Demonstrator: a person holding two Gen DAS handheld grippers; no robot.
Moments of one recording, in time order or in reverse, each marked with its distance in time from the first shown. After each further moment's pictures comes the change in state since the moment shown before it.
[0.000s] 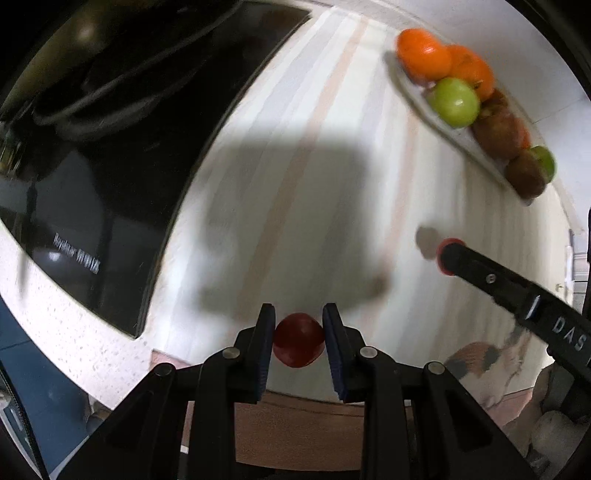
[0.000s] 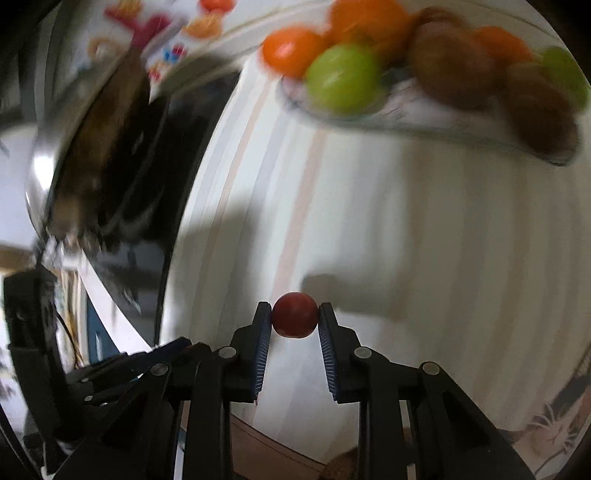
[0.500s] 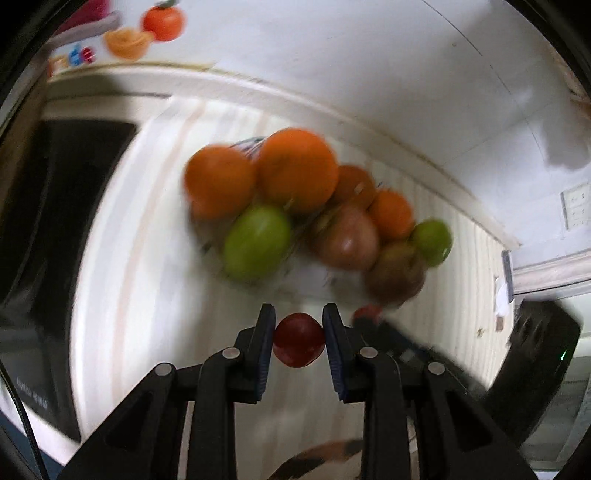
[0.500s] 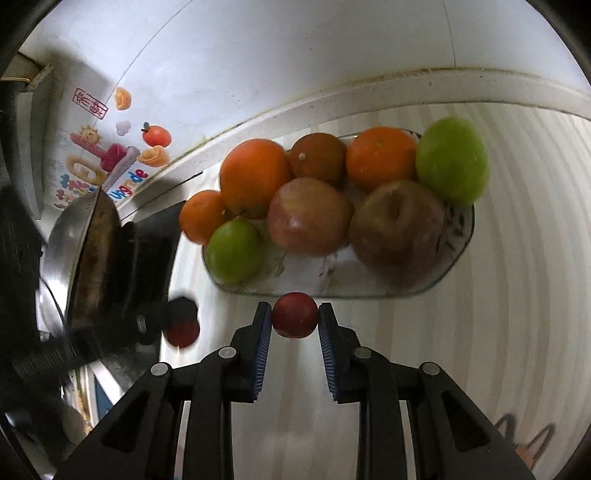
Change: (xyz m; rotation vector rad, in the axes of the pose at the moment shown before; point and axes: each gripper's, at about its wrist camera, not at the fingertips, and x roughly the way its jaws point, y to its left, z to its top) left arm -0.033 -0.135 0.132 0.132 -0.088 -0.213; right arm -0.071 -0.079 0.060 0.121 -0.251 -0.021
